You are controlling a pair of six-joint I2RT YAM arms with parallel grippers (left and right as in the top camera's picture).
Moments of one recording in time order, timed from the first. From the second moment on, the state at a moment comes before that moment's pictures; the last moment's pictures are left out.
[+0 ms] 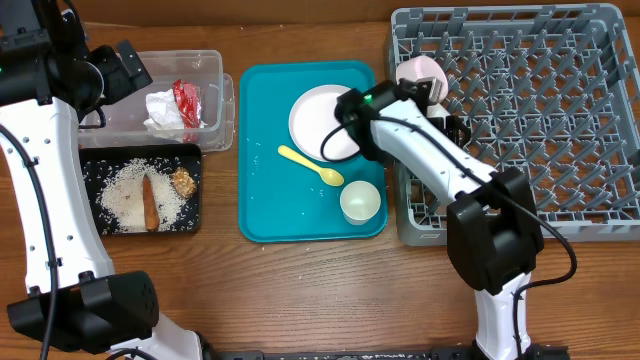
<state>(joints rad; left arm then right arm) 0.26 1.78 2.04 -1.25 0.07 -0.28 0.55 2.13 1.77 -1.51 0.99 0.91</state>
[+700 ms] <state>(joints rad) 0.26 1.78 2.04 -1.25 0.07 -0.28 0.65 2.14 2.23 -1.32 0.31 0.66</state>
